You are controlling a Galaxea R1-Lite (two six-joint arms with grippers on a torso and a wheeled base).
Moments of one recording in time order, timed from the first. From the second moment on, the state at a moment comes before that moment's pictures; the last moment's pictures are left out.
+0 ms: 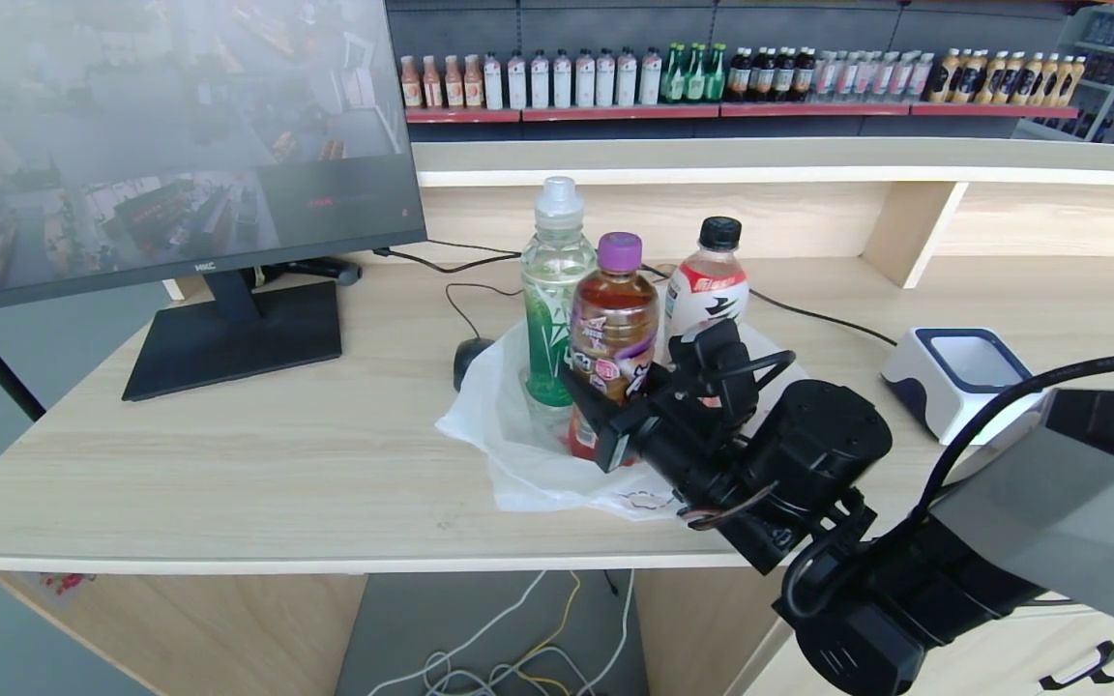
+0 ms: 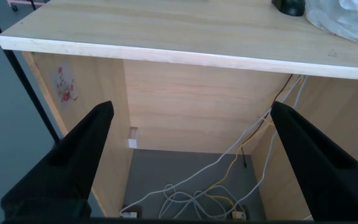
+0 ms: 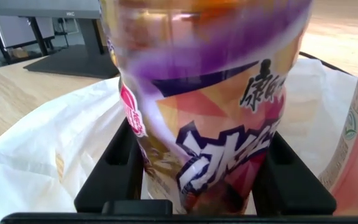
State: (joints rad) left arm 0.00 0.00 0.00 0.00 0.00 -0.01; right arm 0.71 2.12 -0.82 -1.57 -0.03 -0.08
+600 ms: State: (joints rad) left arm 0.00 0.00 0.00 0.00 0.00 -0.01; right arm 0.71 2.13 -0.82 -1.57 -0.03 -0.06
